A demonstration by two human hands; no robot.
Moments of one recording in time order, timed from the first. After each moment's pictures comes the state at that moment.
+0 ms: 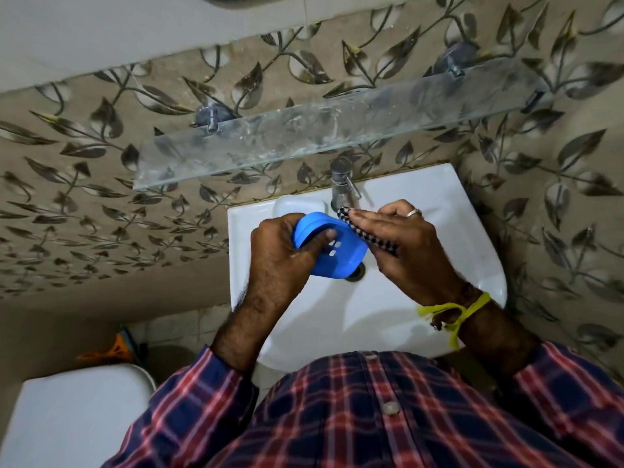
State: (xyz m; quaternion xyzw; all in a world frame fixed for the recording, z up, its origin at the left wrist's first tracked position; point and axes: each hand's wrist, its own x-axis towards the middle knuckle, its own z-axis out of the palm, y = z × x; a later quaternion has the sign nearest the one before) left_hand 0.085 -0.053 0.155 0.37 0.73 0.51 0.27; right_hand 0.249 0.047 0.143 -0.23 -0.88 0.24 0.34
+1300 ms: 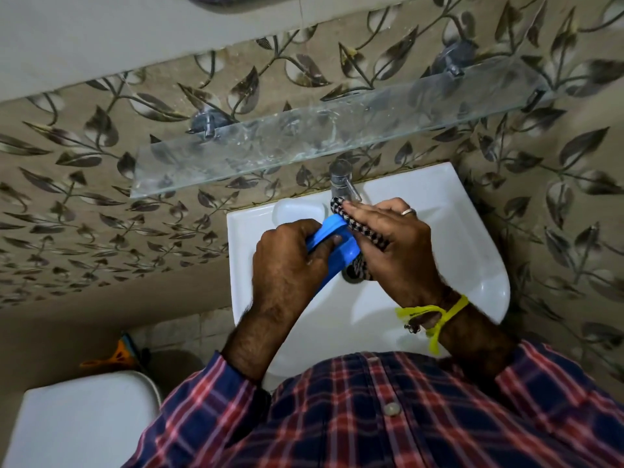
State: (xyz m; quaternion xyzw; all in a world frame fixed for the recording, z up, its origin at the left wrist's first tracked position) left_hand 0.087 -0.046 0.165 0.46 0.83 0.30 0.11; right_hand 0.224 0.035 0.148 -0.30 -0.83 0.23 0.41
